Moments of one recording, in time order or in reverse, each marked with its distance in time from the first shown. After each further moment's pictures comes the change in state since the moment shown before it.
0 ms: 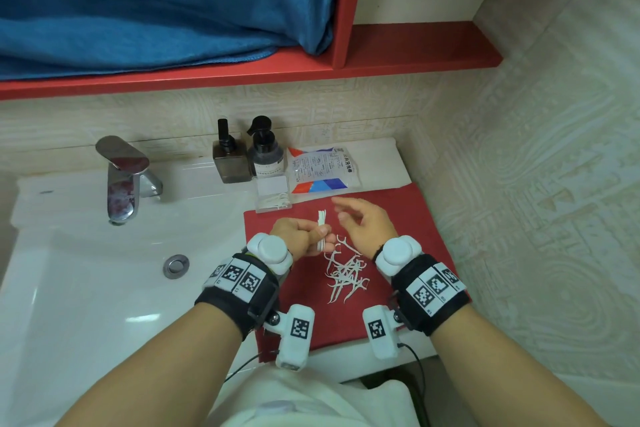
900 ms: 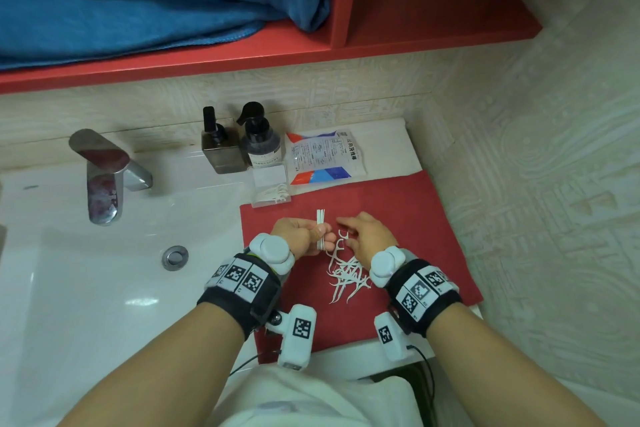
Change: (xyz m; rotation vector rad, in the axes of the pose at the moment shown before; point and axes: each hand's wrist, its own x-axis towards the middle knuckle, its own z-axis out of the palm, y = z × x) left_hand -0.008 -0.002 0.003 0.049 0.037 -0.036; right_hand -0.011 0.033 0.003 -0.556 -0.226 0.018
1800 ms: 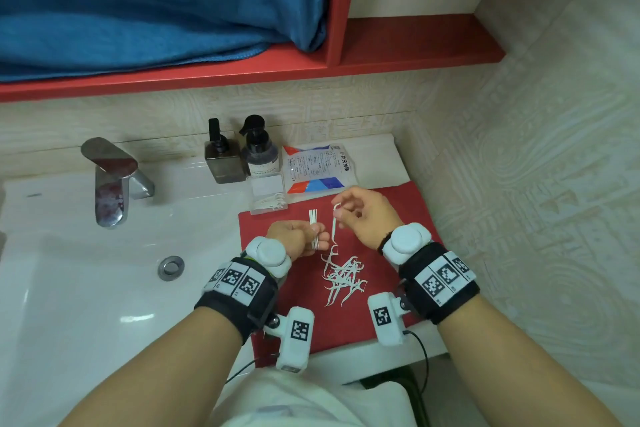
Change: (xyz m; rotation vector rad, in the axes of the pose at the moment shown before) left_hand 0.032 -0.014 -0.031 -0.117 0.142 -0.091; right_hand 0.051 -0.039 -0.022 0.525 0.009 -0.072
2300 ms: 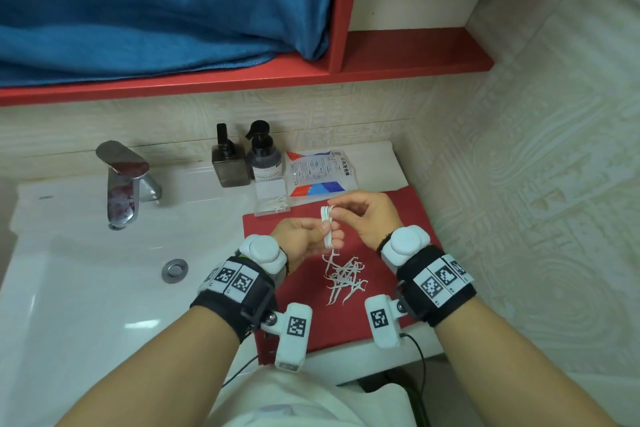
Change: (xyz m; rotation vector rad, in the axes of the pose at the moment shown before) left_hand -0.019 0.013 0.011 -0.140 -0.317 0.070; right_hand -0.015 -0.005 -0.008 0.172 0.096 -0.122
